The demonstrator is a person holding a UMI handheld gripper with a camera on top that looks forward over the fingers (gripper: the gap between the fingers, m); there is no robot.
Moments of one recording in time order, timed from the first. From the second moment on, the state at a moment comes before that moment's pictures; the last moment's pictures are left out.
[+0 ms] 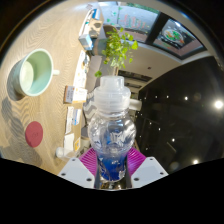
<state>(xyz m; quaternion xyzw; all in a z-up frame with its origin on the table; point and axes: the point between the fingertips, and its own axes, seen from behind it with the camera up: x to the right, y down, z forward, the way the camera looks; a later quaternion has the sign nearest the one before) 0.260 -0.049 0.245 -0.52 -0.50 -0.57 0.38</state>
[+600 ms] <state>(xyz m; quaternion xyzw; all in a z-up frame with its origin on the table) 0.246 -0.045 0.199 -0.53 -0.55 -0.58 0.29</state>
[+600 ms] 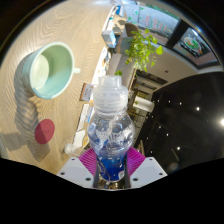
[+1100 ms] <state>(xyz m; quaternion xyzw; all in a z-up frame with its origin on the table) 0.270 -0.058 0.207 -0.82 -0.17 -0.10 0.54</state>
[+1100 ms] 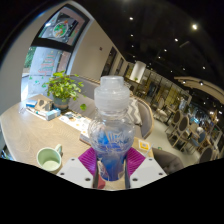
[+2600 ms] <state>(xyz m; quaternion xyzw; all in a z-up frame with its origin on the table) 0.211 -0.322 0.182 -0.91 -0.01 -0.02 0.41</state>
